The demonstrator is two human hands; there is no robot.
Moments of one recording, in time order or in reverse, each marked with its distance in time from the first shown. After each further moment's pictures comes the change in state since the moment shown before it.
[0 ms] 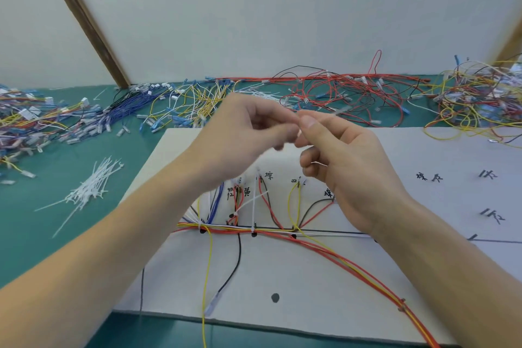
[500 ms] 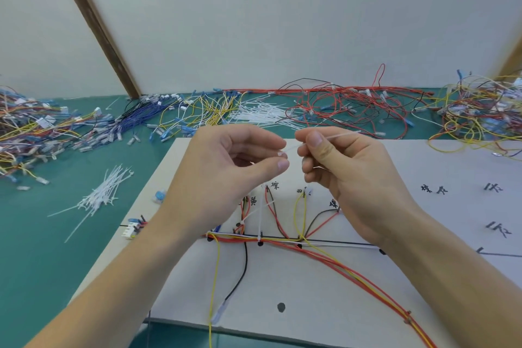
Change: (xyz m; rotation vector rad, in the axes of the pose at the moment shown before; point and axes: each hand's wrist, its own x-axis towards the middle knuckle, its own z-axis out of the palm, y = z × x) left_hand -0.052 0.011 -0.007 -0.029 0.174 -0.037; right_hand -0.004 -0.002 -0.003 0.074 -0.124 -0.093
